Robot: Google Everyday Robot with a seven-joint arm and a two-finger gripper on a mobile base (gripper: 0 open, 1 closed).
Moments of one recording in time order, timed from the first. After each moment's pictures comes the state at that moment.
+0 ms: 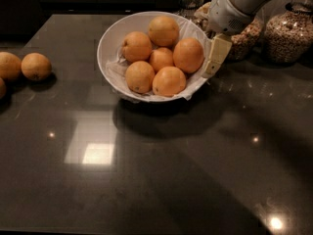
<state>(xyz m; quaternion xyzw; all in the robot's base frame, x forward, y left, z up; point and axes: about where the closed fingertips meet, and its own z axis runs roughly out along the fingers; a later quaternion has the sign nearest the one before) 0.625 -0.130 0.942 -0.69 0.67 0.01 0.27</state>
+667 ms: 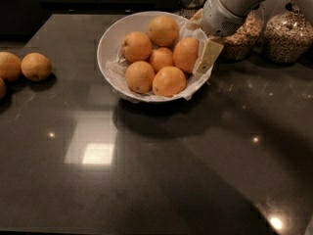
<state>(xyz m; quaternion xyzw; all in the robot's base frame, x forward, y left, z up) 0.635 -0.118 0.929 -0.71 0.66 0.03 0.26</state>
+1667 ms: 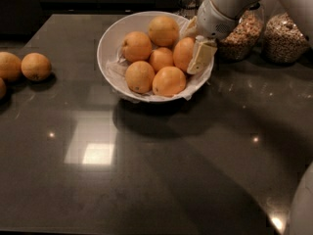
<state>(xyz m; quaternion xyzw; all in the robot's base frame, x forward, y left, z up) 0.639 -0.109 0.913 -0.72 0.65 0.04 0.23</state>
